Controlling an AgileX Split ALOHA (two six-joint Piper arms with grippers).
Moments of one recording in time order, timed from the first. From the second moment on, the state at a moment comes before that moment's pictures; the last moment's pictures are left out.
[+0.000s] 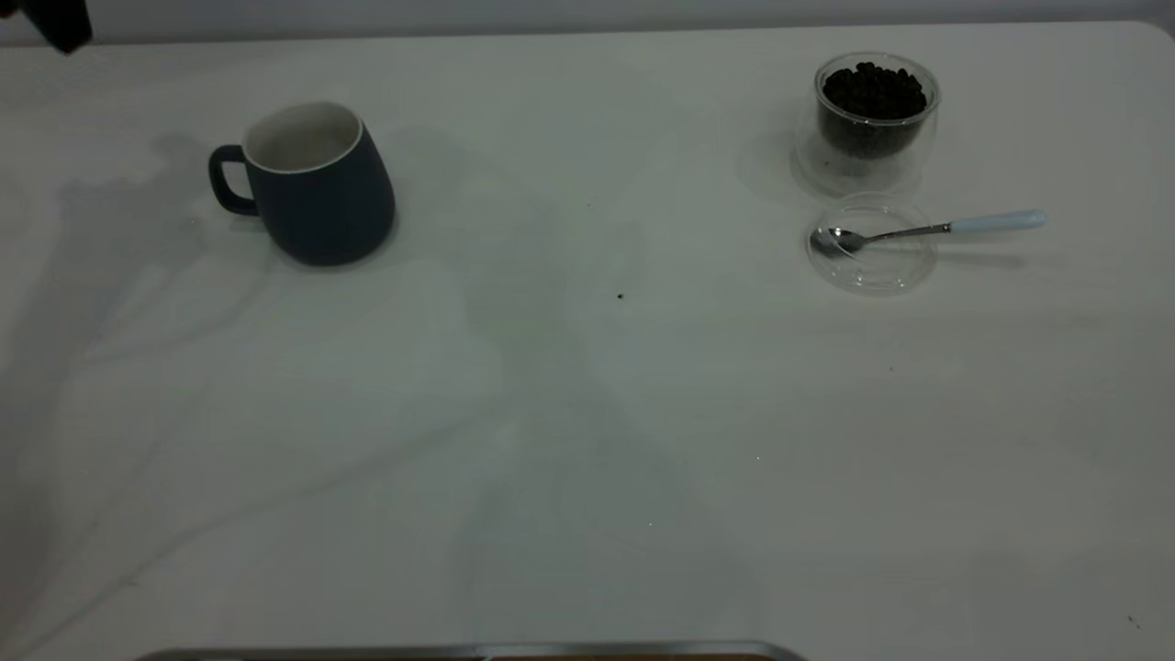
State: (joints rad) left arm 0.02 2.19 -1.67 0.09 0.74 0.65; right arm -0.01 -0.01 -0.47 0.18 1.12 -0.12
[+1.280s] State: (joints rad) left arm -0.01 2.42 -1.69 -0.31 0.71 1.81; right arm -0.01 -0.01 -0.47 0.18 1.12 -0.12
